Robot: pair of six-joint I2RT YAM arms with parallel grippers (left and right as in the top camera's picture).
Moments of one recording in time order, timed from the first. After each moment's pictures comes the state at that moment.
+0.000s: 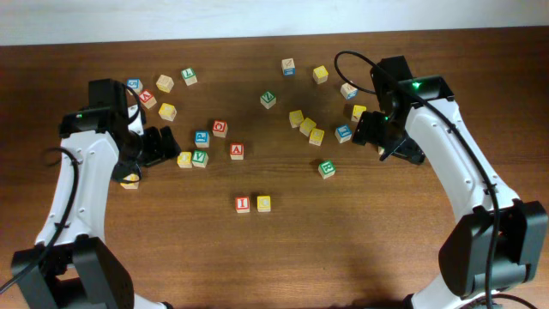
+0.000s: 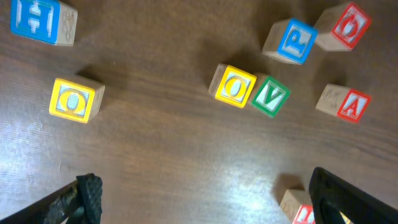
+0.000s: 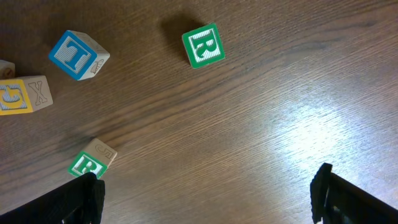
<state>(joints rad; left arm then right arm) 0.13 1.69 1.38 -1.06 0.11 -0.20 0.15 1.78 1.53 -1.22 0.14 0.60</state>
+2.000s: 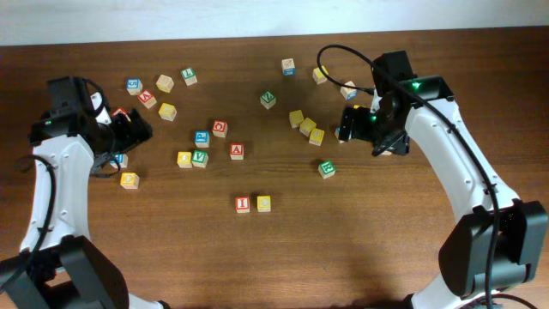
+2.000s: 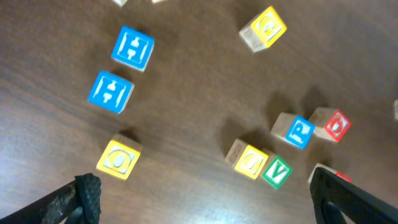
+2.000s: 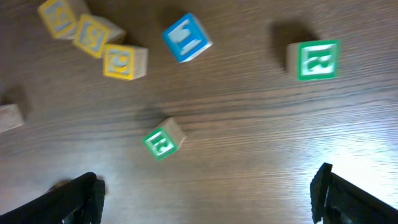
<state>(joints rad) 0.27 1.69 1.39 -0.87 0.14 -0.26 0.15 1.78 1.53 -1.11 -0.10 0.41</state>
